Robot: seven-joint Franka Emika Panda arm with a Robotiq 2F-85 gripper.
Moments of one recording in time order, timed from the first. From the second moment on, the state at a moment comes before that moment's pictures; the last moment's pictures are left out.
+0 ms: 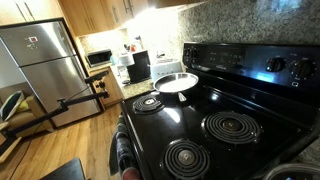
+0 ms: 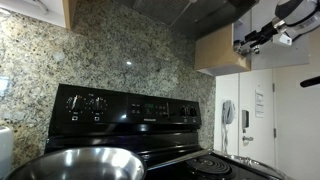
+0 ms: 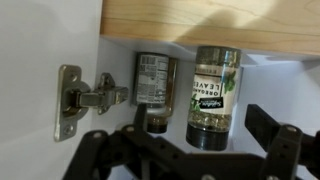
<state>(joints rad) 0.99 -0.13 -1.50 -1.78 0.36 3.12 -0.65</state>
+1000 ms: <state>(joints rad) 1.24 -0.22 -1.71 -1.71 0.16 3.12 -0.72</state>
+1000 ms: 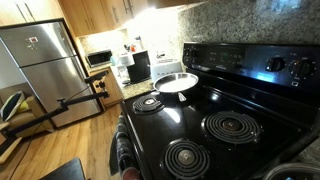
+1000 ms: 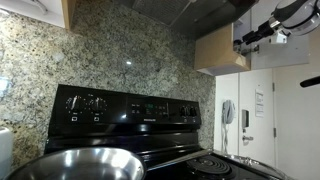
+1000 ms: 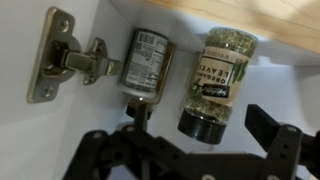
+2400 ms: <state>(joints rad) 1.52 -0.22 -1.98 -1.63 0.04 3.11 -0.72</state>
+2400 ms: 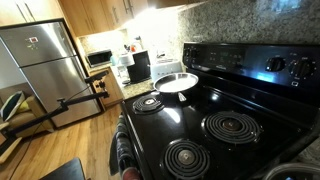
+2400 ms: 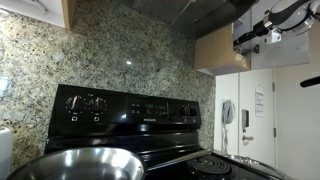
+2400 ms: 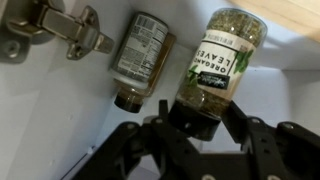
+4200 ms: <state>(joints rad) 1.20 -0.06 -1.71 -1.77 0.11 3.20 -0.60</state>
